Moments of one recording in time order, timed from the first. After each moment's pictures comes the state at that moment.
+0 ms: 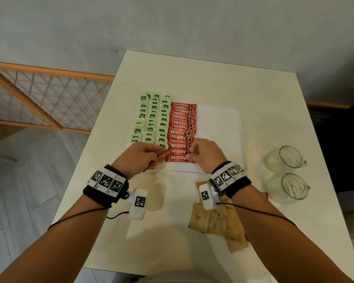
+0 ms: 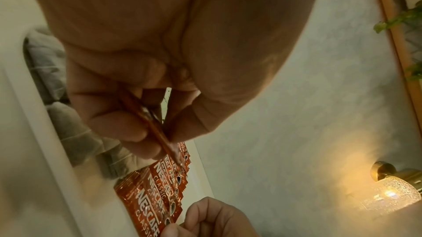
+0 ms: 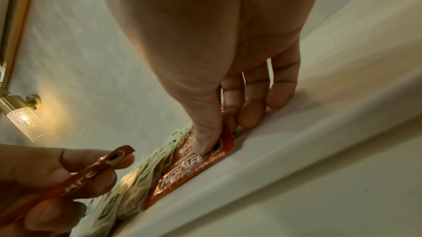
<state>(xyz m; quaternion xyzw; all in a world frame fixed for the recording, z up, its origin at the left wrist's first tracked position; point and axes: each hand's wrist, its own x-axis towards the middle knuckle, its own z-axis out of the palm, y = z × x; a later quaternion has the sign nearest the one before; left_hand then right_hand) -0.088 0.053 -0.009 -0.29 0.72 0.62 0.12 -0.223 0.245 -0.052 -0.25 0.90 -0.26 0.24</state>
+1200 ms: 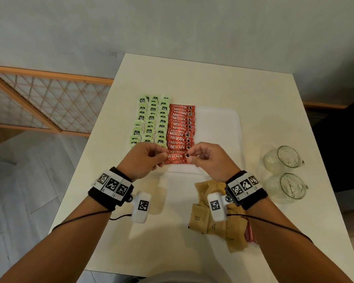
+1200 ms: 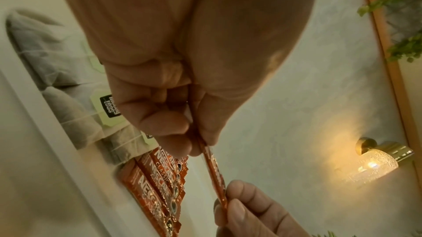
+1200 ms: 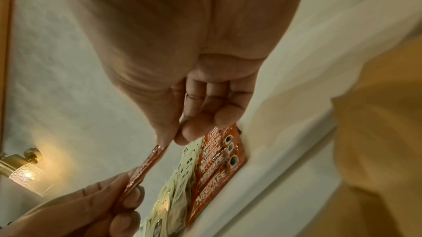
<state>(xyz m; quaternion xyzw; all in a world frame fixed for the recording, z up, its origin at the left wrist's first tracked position) -0.090 0.062 -0.014 -0.22 0.76 0.61 0.05 -0.206 0.277 -0.035 -0.26 0.77 -0.51 0.28</state>
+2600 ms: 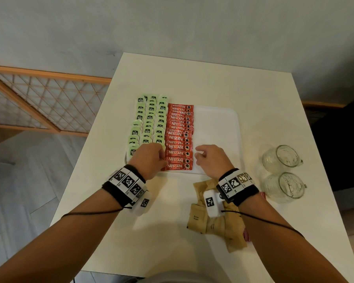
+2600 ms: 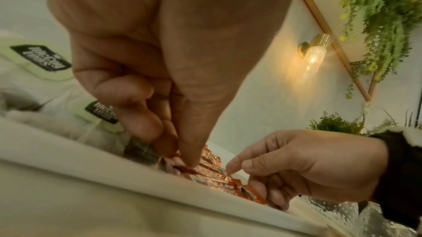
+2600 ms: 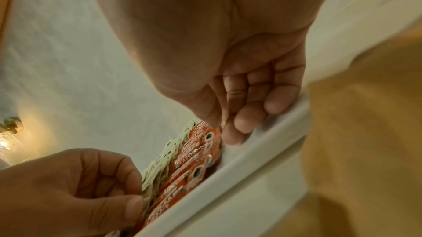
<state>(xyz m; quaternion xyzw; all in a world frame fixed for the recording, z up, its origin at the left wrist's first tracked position) -0.110 0.071 -0.033 -0.18 0.94 0.29 0.08 -0.214 0.268 -0.044 -0.19 0.91 -0.28 0.25</state>
